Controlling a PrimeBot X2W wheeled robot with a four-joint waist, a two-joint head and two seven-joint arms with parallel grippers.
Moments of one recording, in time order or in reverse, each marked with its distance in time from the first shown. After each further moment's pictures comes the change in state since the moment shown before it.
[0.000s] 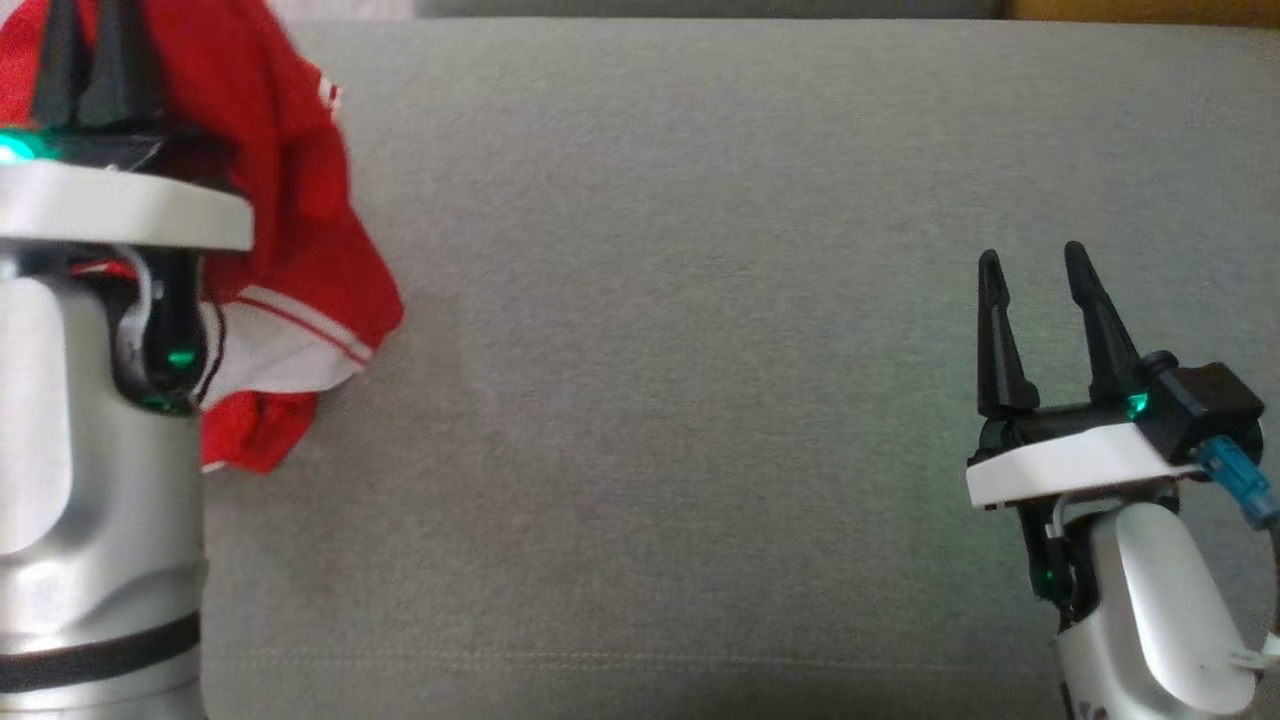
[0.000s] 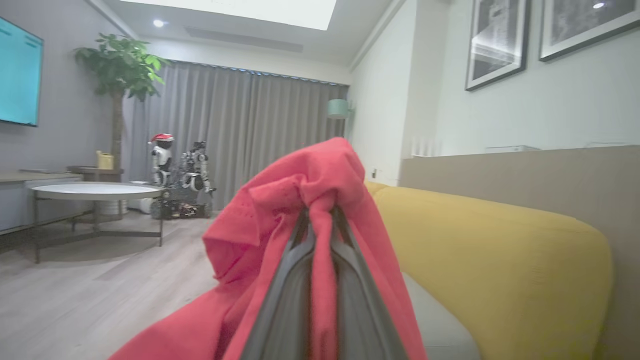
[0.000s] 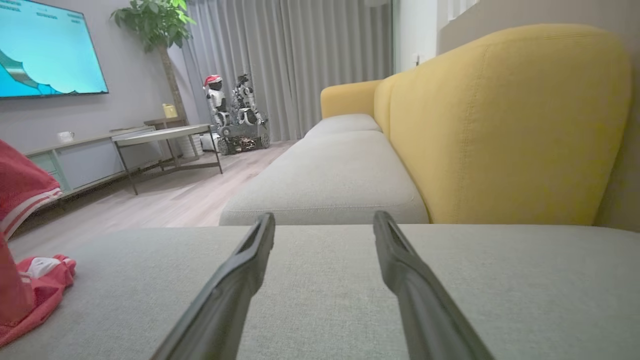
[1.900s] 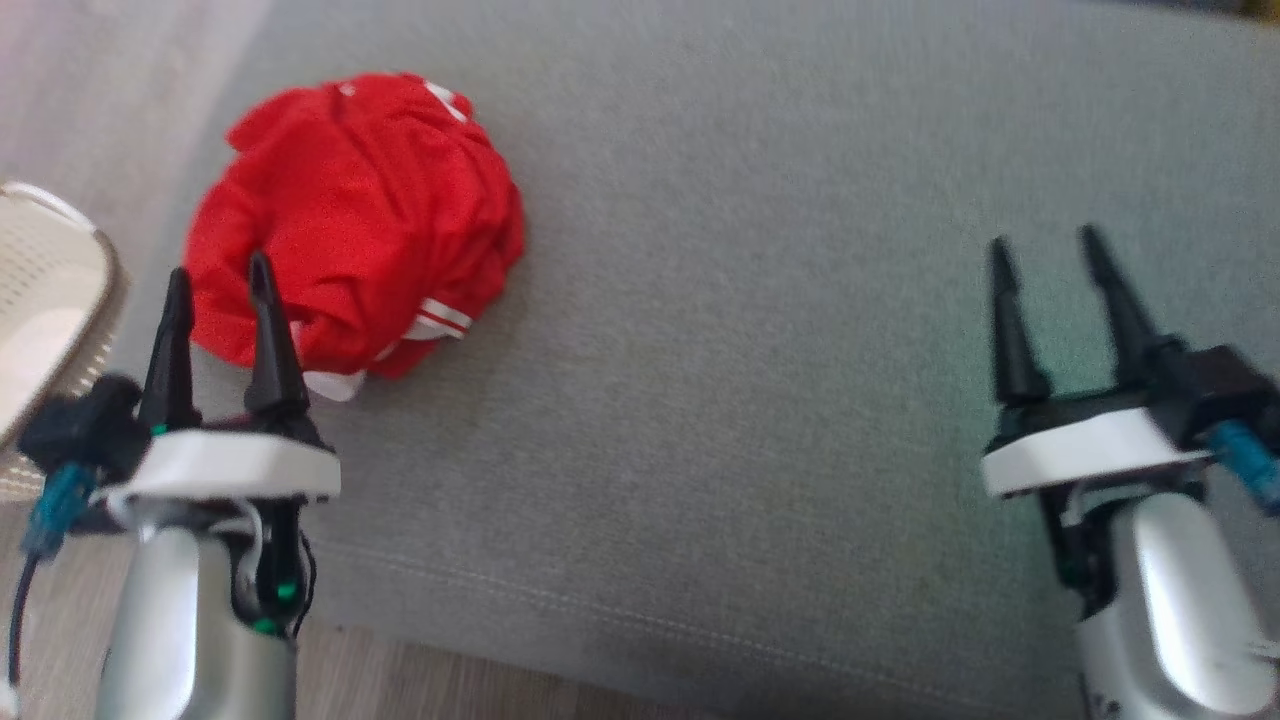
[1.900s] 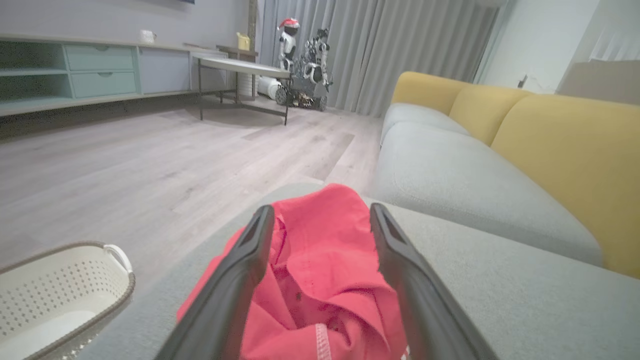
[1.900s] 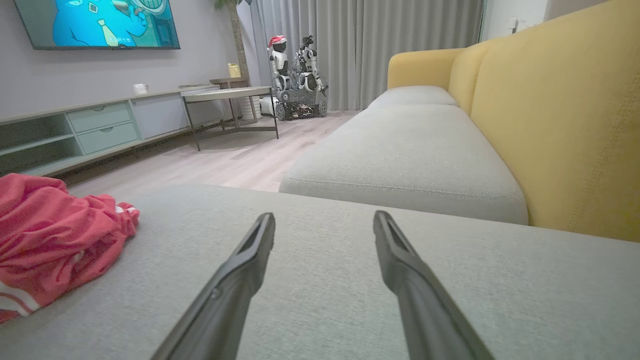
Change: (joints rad) left arm 0.394 -0.134 0.068 0.013 0.052 0.045 -0.076; right arm 0.003 0.000 -0.021 -0.053 -0.091 0.000 0.057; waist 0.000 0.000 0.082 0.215
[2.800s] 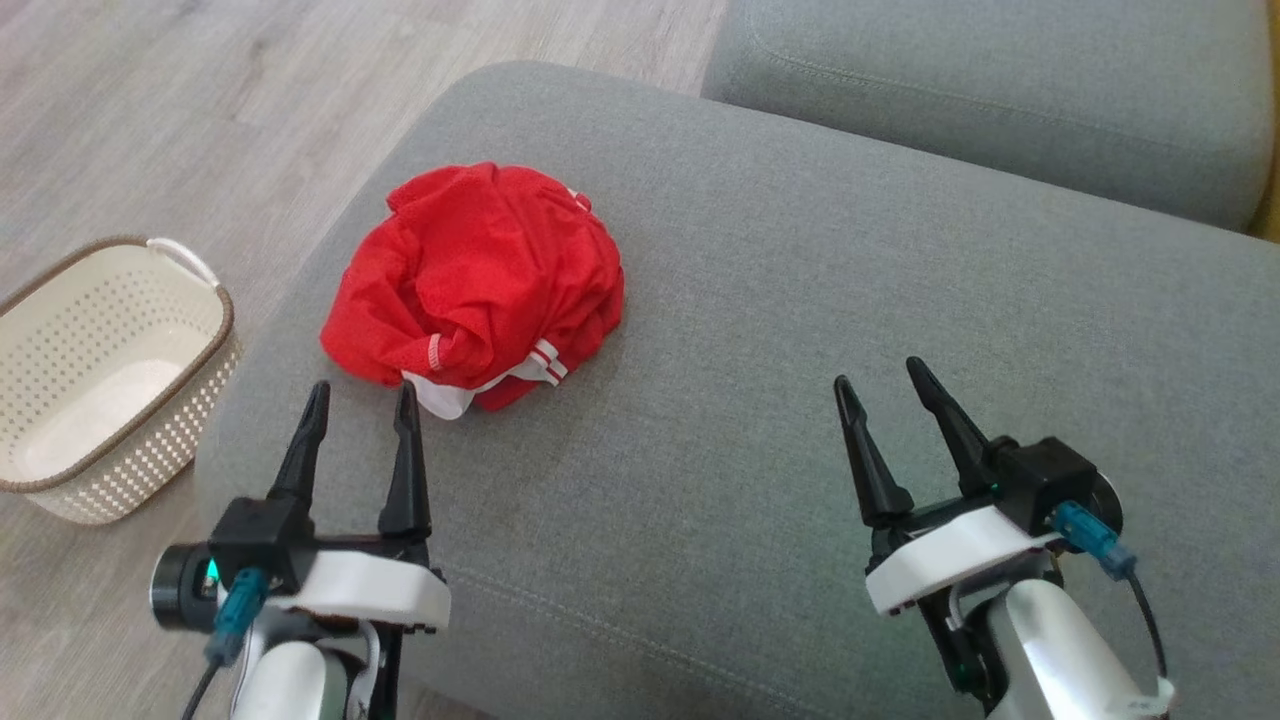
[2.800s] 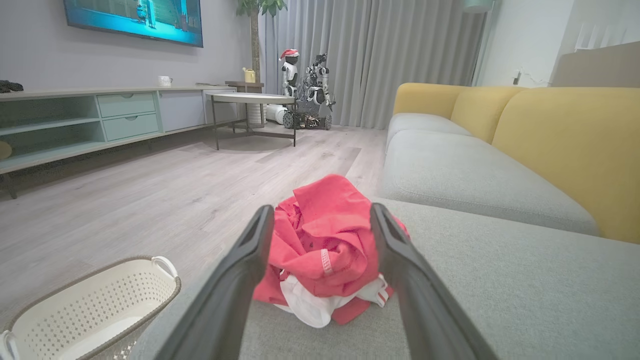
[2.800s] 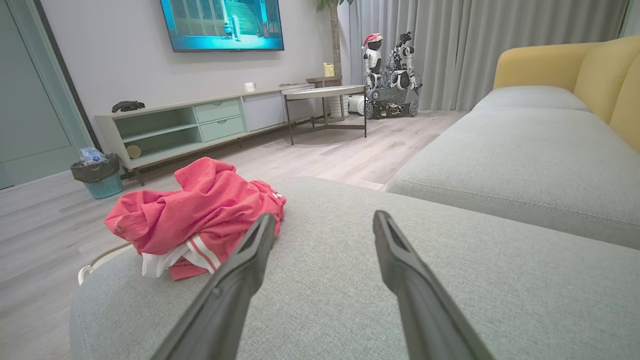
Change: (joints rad) left arm 0.194 0.006 -0.210 -0.095 0.161 0.119 0.004; right arm 0.070 0.000 0.231 0.157 0.125 0.000 -0.046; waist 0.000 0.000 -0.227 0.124
